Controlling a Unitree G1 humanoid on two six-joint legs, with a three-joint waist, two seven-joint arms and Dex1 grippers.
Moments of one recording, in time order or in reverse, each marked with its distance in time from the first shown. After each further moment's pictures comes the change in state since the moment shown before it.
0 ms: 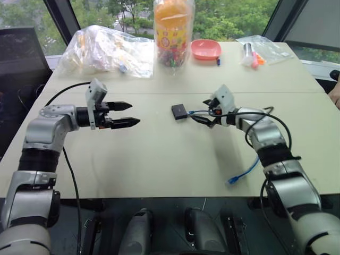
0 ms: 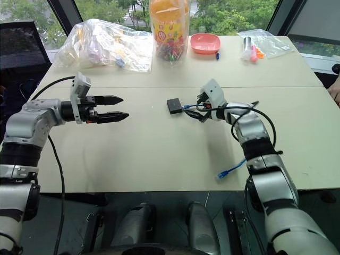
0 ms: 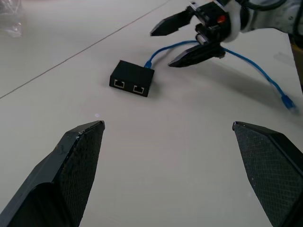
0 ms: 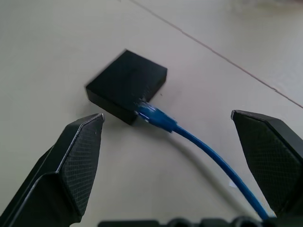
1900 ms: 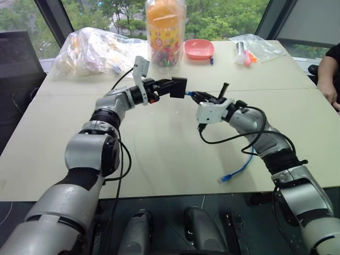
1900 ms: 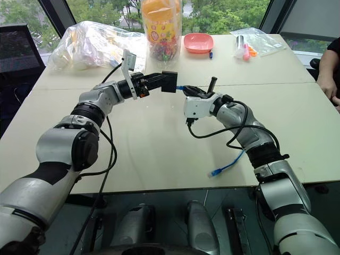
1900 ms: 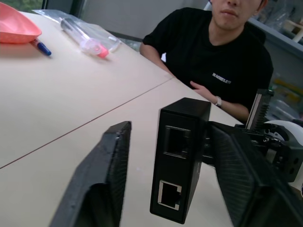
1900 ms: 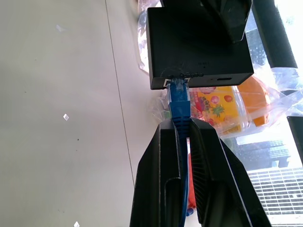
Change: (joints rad) left arm -0.579 -0.482 0.224 0.936 0.165 -0.252 0.122; right arm 0.229 -0.127 0.057 -0.429 -0.520 -0.605 -0.453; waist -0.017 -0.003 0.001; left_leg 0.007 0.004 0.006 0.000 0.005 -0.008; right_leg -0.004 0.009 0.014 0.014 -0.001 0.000
